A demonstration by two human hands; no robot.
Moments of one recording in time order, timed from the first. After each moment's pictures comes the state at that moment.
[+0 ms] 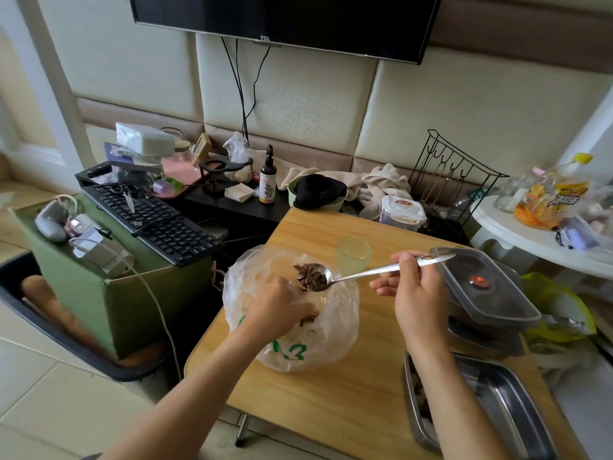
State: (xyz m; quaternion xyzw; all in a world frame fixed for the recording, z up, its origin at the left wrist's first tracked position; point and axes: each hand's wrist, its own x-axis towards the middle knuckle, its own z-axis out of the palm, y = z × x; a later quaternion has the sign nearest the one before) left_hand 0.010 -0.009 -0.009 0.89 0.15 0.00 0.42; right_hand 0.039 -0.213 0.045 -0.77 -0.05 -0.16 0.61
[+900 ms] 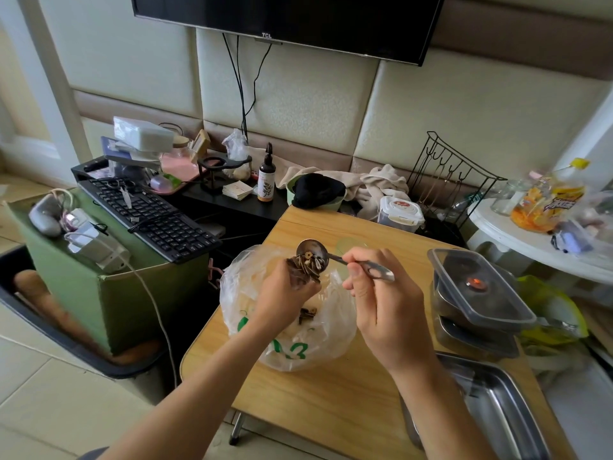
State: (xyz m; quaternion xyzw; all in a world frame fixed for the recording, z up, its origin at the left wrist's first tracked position) left_hand 0.035 -0.021 -0.020 0.83 0.15 0.11 0.52; right_hand 0.012 -0.194 0.056 -0.76 -0.39 -0.35 0.38
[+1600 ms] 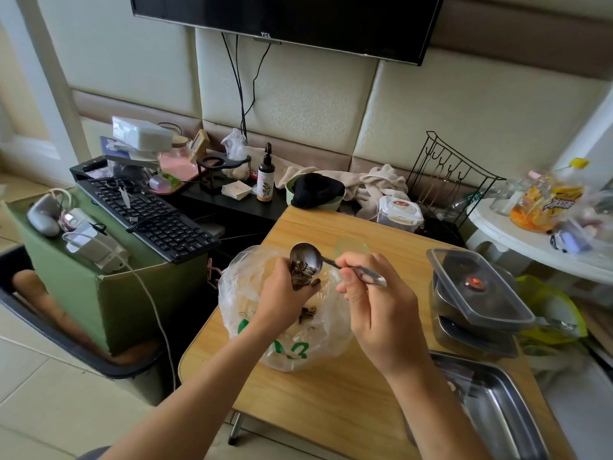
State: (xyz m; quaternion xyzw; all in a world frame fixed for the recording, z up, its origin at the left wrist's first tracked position) left_hand 0.036 -0.023 -0.023 0.83 0.13 0.13 0.52; right_hand 0.010 -0.192 0.052 -0.76 -0.40 -0.34 0.38
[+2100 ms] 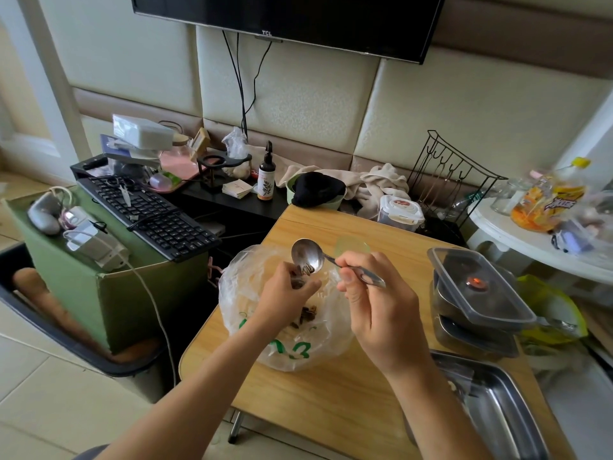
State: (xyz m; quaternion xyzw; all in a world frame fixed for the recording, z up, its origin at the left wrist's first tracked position) left_hand 0.035 -0.023 -0.025 0.81 0.15 0.08 0.56; right_hand 0.010 -0.191 0.052 -0.76 -0.41 -0.34 0.37
